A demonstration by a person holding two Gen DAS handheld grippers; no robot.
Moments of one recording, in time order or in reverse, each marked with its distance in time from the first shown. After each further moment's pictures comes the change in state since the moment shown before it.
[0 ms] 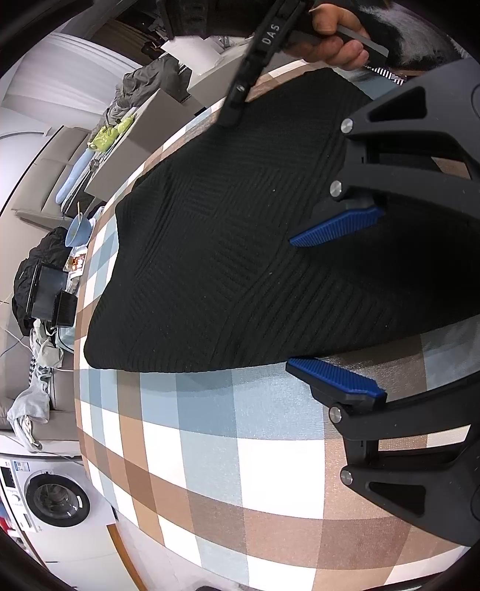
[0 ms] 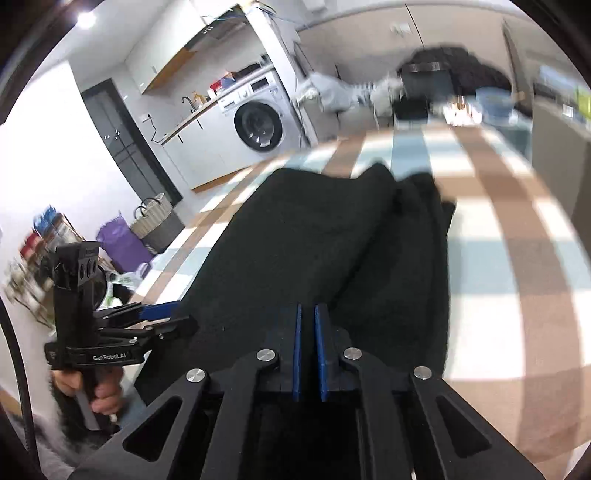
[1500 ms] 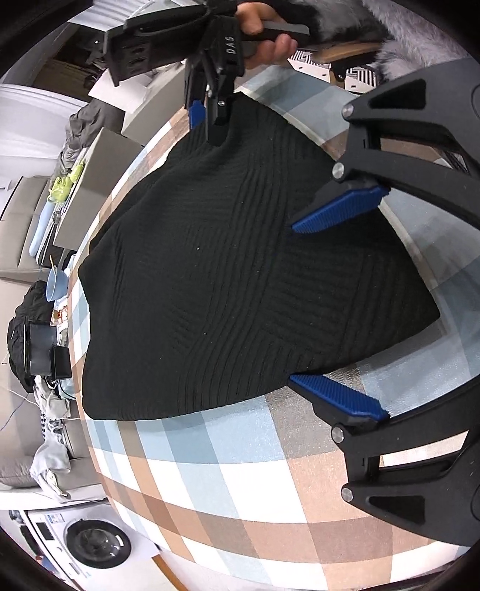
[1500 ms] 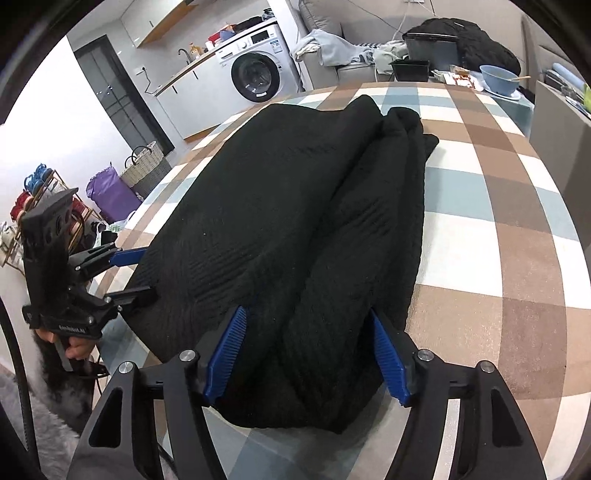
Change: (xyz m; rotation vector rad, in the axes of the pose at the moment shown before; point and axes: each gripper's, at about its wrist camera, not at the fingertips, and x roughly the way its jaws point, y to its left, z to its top) left arm -0.026 -0.029 -0.044 0.233 0.046 -0.044; right arm -0.012 -0.013 -0.042 -0.038 0.208 -0.017
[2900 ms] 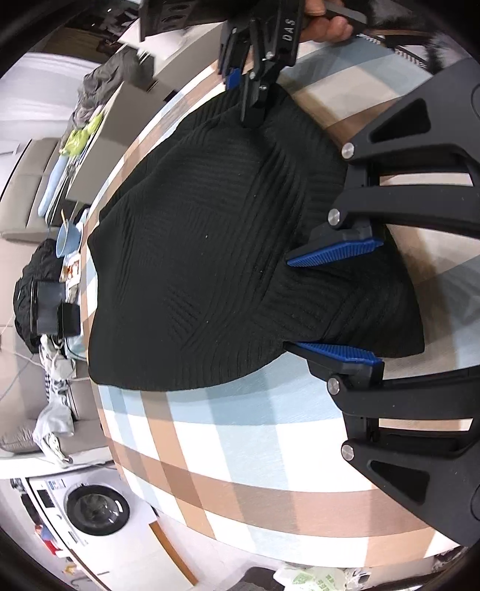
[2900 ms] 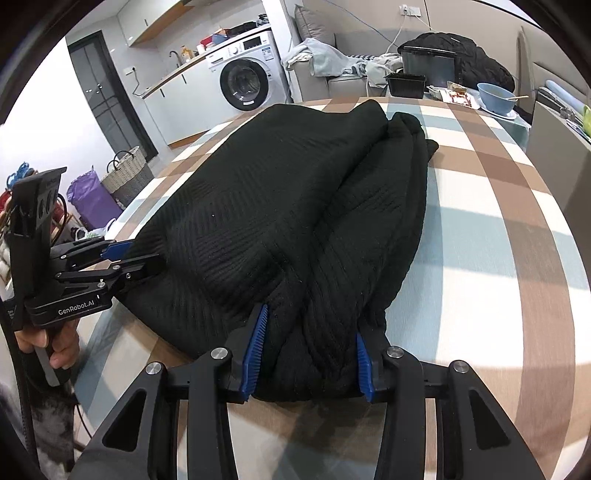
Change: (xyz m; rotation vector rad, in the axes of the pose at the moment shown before) left arm 0.029 0.032 0.052 -0.077 -0.034 0.156; right arm 0.040 0.009 0.040 -0.023 -0.043 -0.087
